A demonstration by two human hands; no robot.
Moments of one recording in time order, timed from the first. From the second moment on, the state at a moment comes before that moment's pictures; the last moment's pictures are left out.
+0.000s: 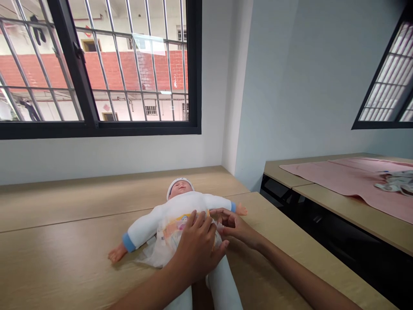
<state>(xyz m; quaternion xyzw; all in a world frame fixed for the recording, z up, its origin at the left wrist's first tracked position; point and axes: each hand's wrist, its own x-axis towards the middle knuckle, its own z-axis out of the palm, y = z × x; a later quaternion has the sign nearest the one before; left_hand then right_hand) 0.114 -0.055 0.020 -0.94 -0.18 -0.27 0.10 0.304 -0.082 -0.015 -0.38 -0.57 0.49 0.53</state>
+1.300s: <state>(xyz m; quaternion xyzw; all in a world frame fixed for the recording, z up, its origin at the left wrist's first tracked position) 0.114 -0.060 0.018 -0.92 -0.03 -0.34 0.19 0.302 -0.085 -0.007 -0.40 -0.41 0.44 0.69</state>
